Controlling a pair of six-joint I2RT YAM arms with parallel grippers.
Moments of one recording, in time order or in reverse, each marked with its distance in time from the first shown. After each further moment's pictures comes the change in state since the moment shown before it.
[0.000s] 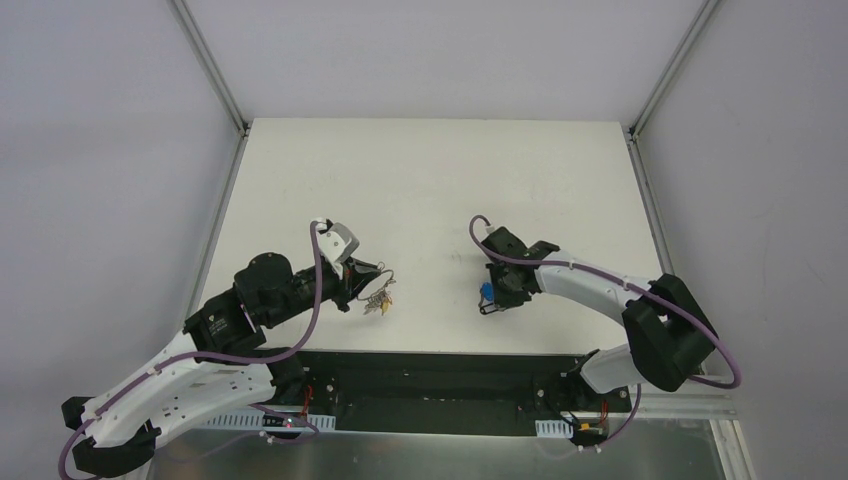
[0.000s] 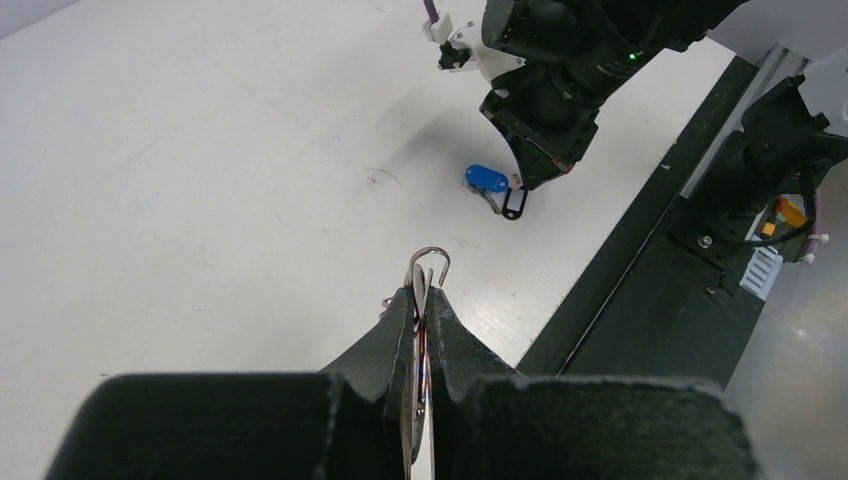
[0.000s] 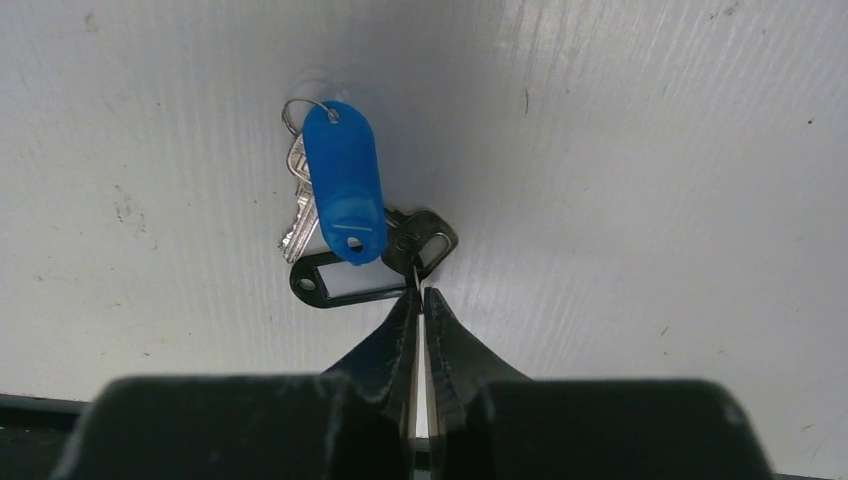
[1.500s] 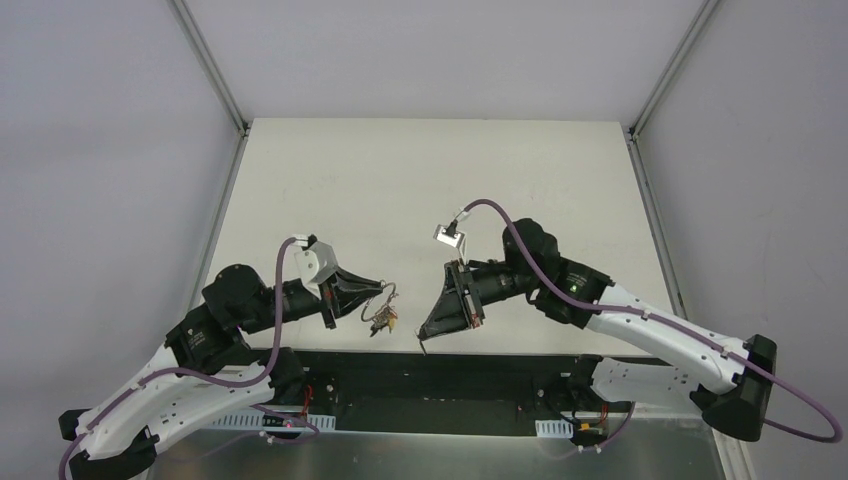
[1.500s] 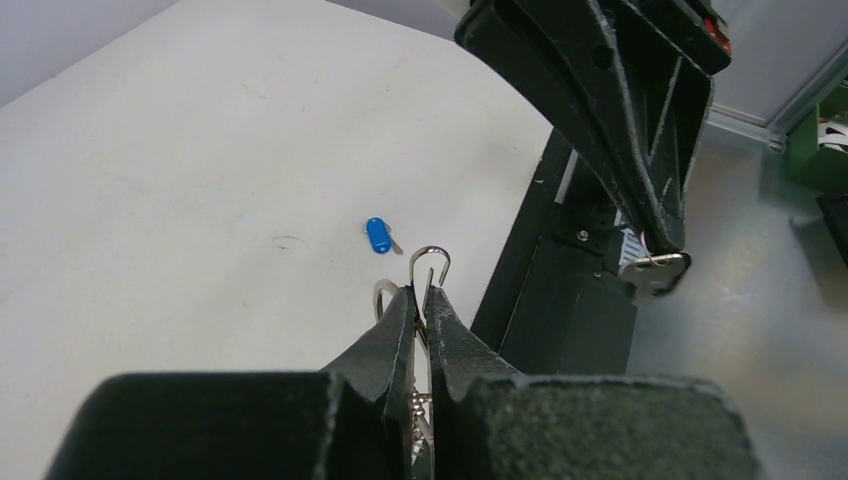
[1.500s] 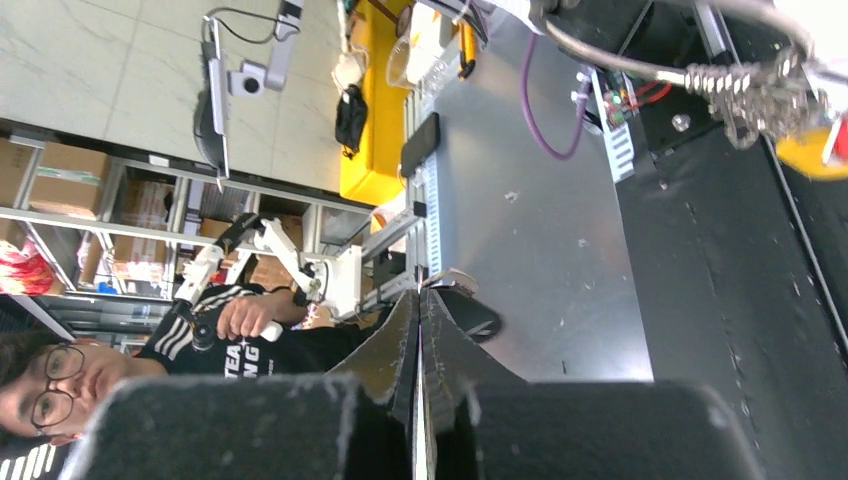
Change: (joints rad) left arm 0.000 -0.109 0.000 0.043 0.238 0.006; right arm 0.302 -0.408 0.153 0.463 -0.948 0.292
